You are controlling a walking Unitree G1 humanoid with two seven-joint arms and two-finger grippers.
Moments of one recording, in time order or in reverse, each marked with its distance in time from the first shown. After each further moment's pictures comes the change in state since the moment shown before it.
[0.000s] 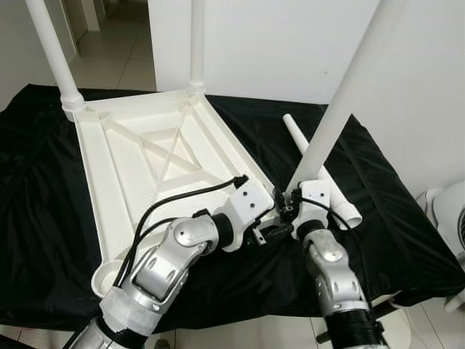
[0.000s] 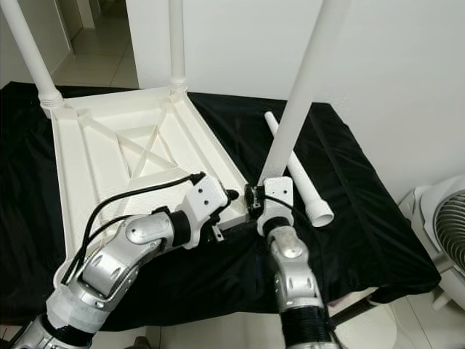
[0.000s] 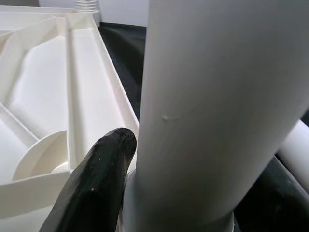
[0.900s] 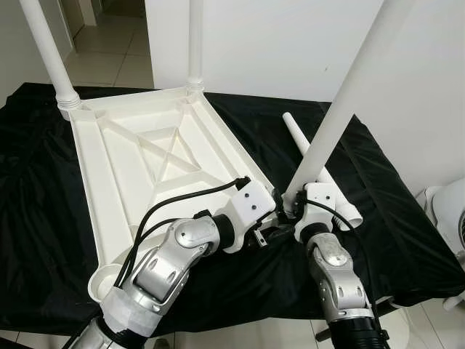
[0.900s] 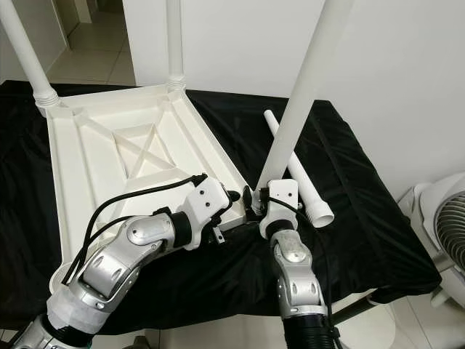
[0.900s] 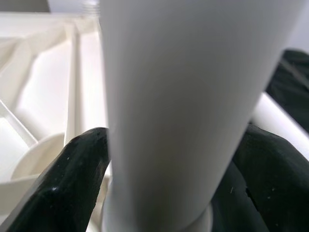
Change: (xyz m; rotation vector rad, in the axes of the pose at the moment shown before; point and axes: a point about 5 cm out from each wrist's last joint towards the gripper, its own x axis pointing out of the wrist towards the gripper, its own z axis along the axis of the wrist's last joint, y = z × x) left arm 0.000 -0.002 -0.001 0.009 0.002 -0.011; right arm -0.003 -0.015 0.010 0.008 -0.041 0.095
